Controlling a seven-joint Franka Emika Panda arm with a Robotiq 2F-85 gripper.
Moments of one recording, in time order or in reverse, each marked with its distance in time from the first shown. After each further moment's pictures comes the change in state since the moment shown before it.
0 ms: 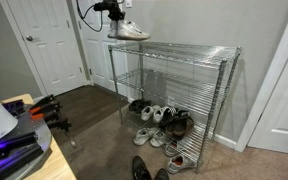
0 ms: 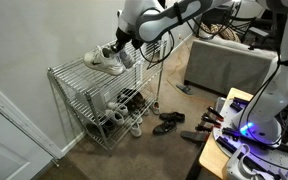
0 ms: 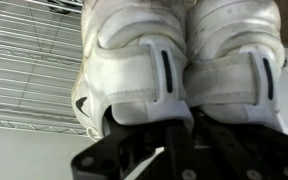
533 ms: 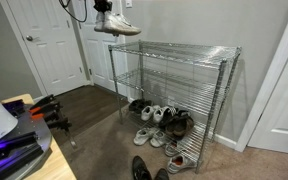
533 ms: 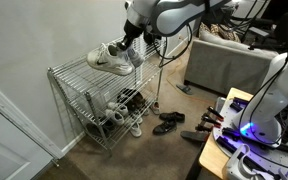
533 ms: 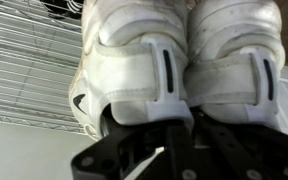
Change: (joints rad) arm 0.017 -0.233 0.039 -0.208 0.000 -0.049 0.001
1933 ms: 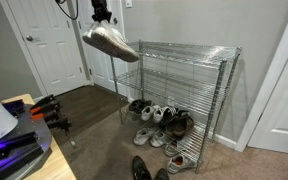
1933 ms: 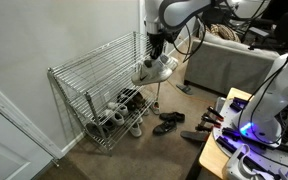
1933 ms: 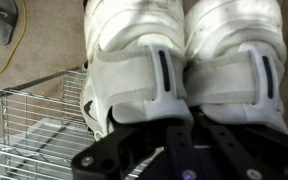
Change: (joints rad) arm -0.121 -0.054 0.008 -0.063 -0.002 -0.554 -0.017
